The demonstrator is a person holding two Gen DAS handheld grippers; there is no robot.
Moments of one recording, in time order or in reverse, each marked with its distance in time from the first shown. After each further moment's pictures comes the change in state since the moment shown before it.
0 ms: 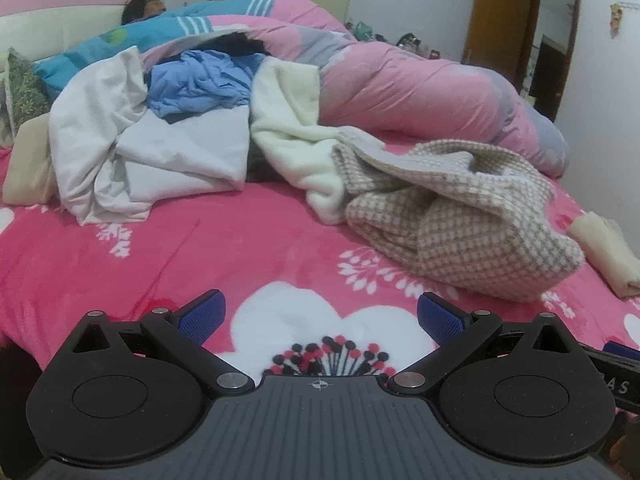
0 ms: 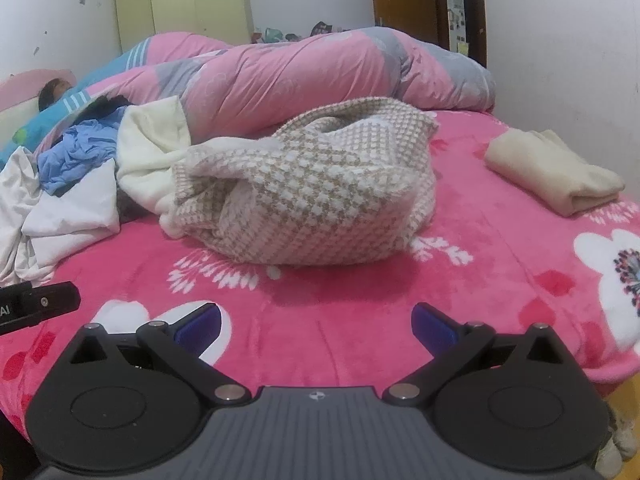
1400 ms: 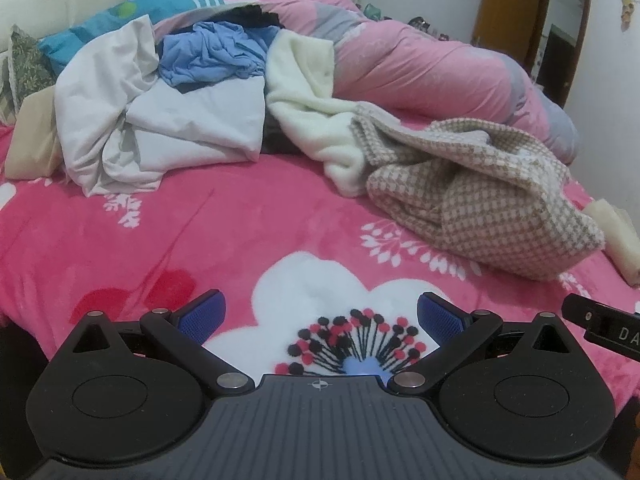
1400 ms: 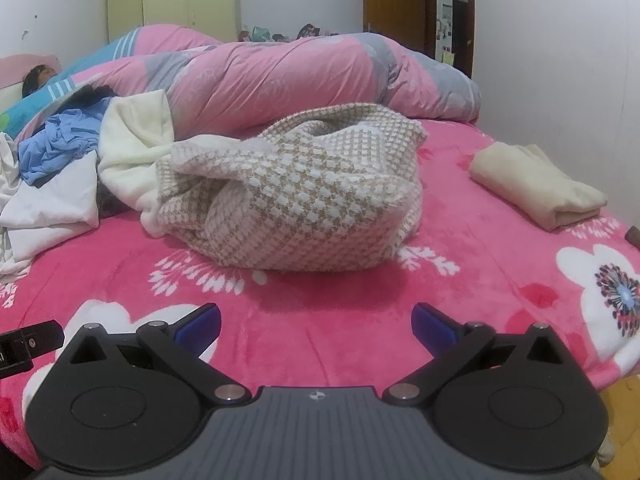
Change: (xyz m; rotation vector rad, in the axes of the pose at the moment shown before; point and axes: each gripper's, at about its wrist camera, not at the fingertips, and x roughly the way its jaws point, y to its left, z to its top) left arm 0.015 0.018 -0.015 -0.009 0.072 0.031; right arm 0.005 0.015 0.005 -0.043 -0.001 -0.085
